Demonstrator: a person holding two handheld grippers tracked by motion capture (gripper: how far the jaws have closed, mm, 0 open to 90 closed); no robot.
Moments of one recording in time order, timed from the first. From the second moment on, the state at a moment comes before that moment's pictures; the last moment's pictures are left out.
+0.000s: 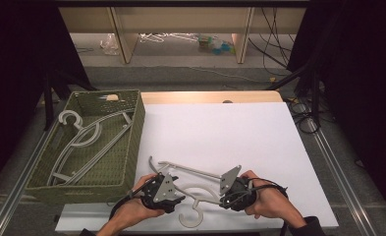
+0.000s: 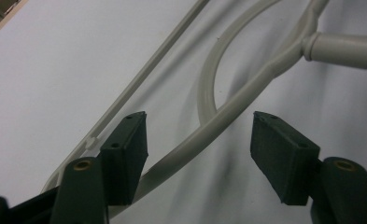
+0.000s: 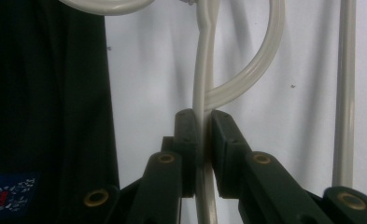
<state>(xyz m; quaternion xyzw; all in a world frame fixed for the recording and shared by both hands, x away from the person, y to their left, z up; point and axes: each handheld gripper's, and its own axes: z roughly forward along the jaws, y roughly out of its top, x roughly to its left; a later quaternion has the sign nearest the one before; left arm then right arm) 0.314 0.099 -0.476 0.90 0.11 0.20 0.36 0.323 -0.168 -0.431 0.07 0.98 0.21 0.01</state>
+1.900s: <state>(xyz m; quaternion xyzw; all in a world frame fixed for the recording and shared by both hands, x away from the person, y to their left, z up) 0.313 0.122 -0.397 0.89 0.19 0.15 0.39 0.322 -0.207 -0.392 0.22 0.87 0.43 0.11</state>
